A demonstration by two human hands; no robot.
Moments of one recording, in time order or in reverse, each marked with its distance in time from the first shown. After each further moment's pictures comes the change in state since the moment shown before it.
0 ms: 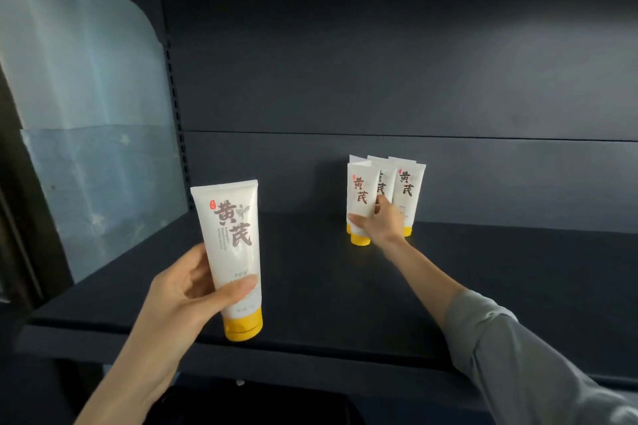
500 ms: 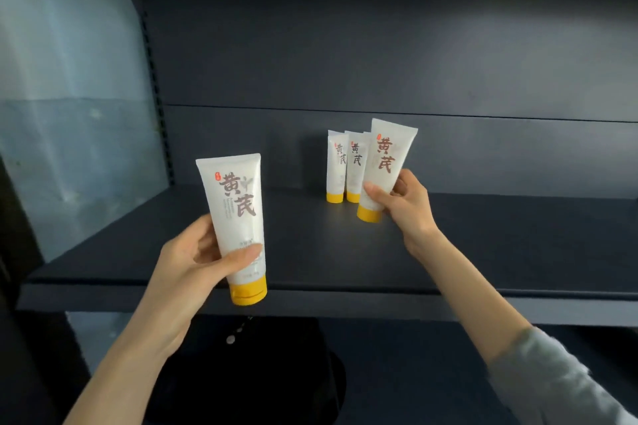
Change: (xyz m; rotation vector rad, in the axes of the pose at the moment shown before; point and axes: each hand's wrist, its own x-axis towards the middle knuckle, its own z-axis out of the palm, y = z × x) left_hand -0.029 0.005 -0.004 -0.019 -0.085 -0.029; right_hand -0.114 -0.029 -0.078 0.528 -0.009 -0.080
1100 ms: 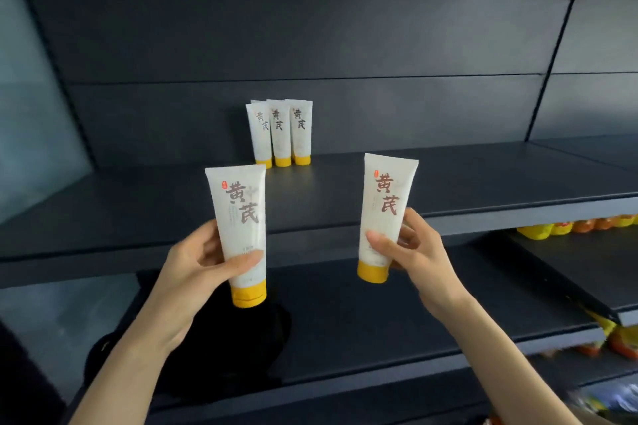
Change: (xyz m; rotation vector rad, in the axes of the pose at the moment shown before) left_hand -0.061 -0.006 0.084 -0.016 -0.224 -0.092; right_hand -0.173 -0.008 -0.122 0.015 -0.023 0.090
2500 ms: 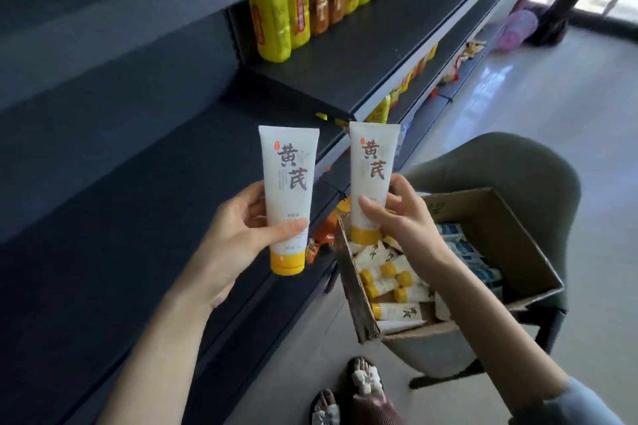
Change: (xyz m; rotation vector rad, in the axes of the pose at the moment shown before) left_hand 0.027 -0.153 0.449 -0.127 -0.903 -0.351; right_hand -0.158 0.144 -0.343 -0.036 0.749 0.406
